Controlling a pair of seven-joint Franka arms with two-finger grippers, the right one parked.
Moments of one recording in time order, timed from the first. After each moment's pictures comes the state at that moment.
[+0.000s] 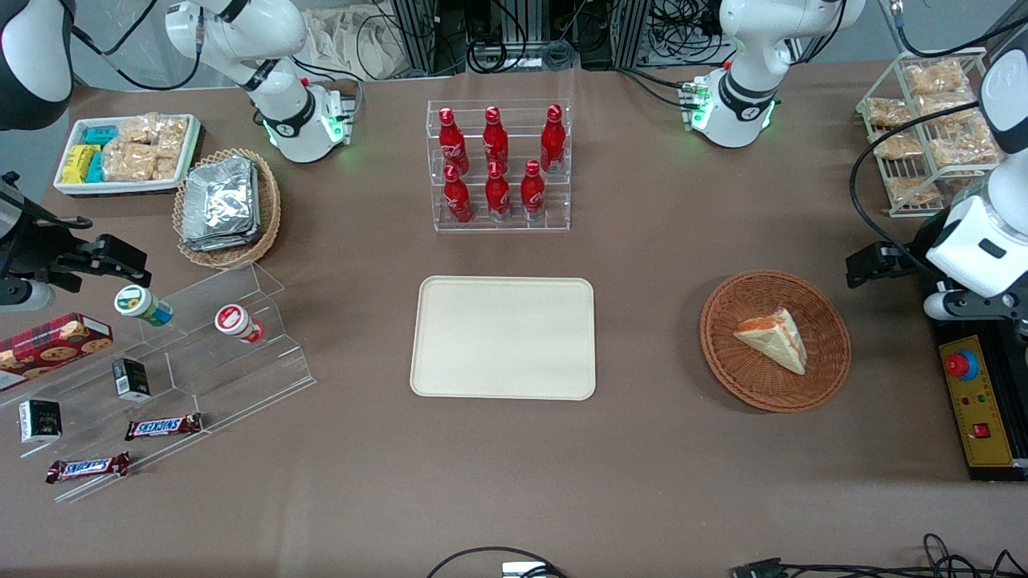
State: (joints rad) arm 0.05 0.14 -0.11 -1.50 0.03 1.59 -0.06
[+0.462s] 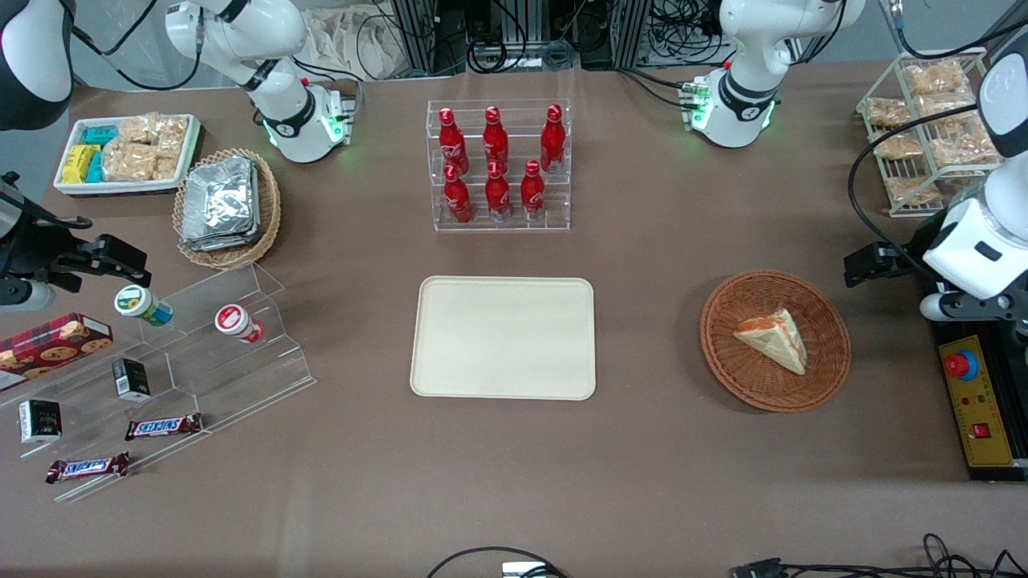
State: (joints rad) arm 0.05 0.15 -0.11 -1.50 0.03 1.58 -0.08
